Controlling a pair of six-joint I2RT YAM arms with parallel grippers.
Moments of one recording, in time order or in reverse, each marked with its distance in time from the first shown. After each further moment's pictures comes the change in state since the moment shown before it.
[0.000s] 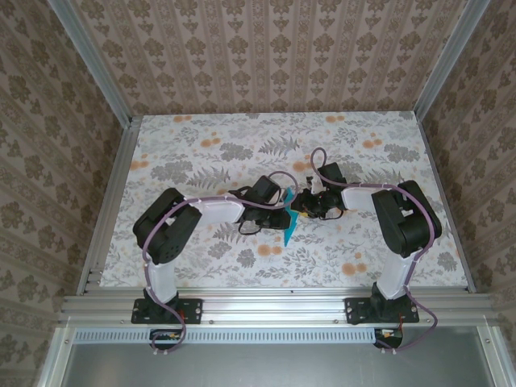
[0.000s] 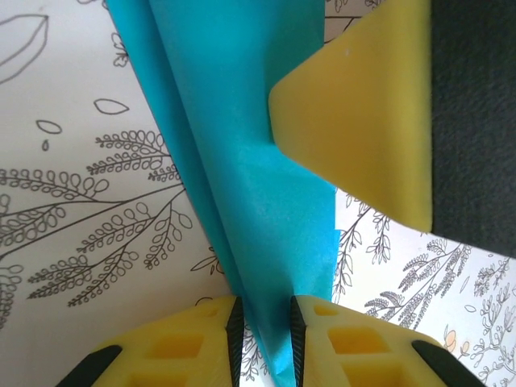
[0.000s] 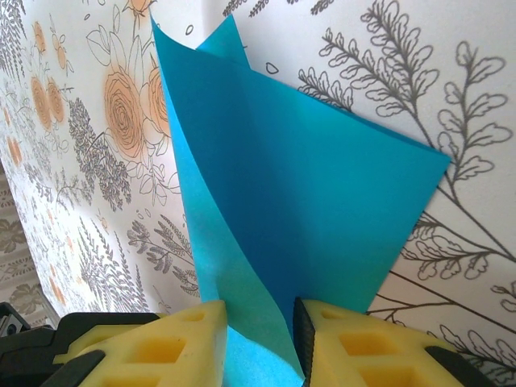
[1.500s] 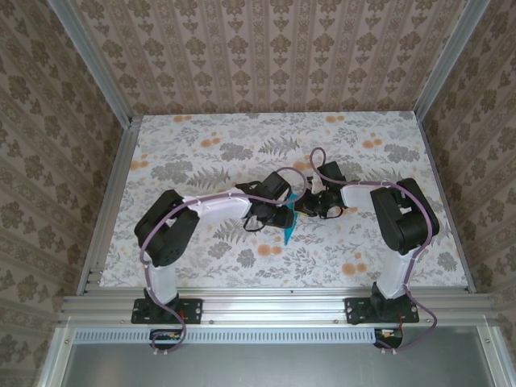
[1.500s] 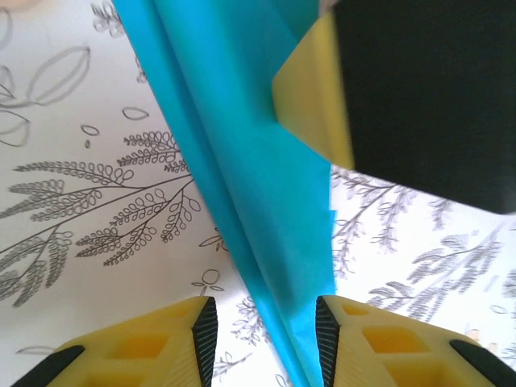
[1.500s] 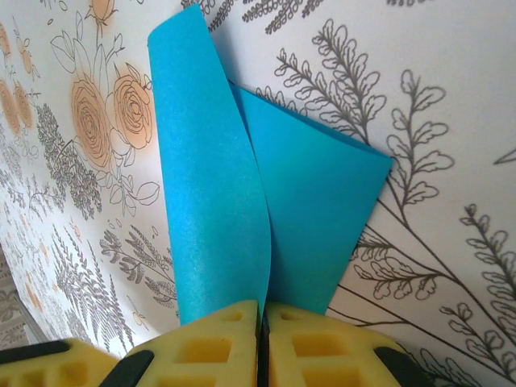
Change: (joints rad) left arm -0.051 -0.028 0.131 -0.234 -0.155 0.025; right arm -0.008 0.028 0.034 -0.054 0.029 -0.043
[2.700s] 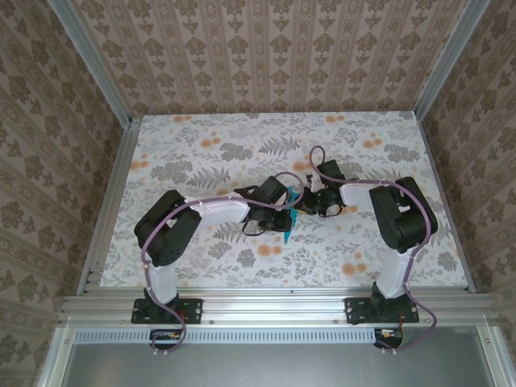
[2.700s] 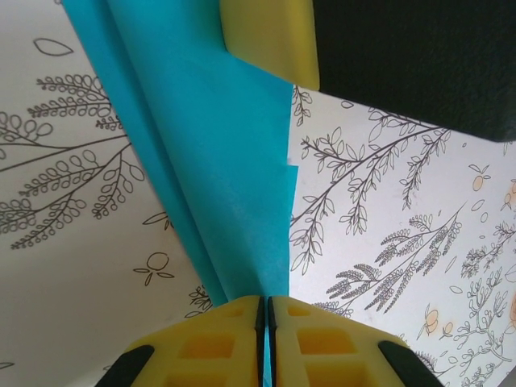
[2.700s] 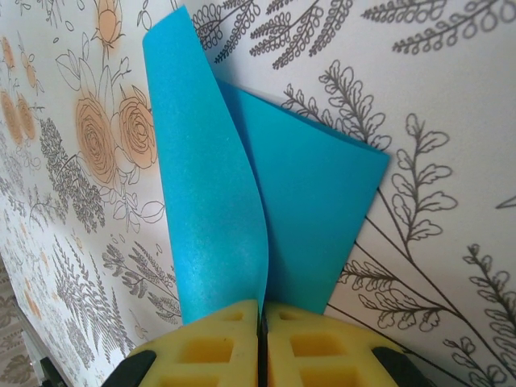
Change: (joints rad) left arm 0.003 0.023 -0.062 0.100 0.121 -0.068; right arm 0.000 0.018 0.023 0.000 0.007 0.000
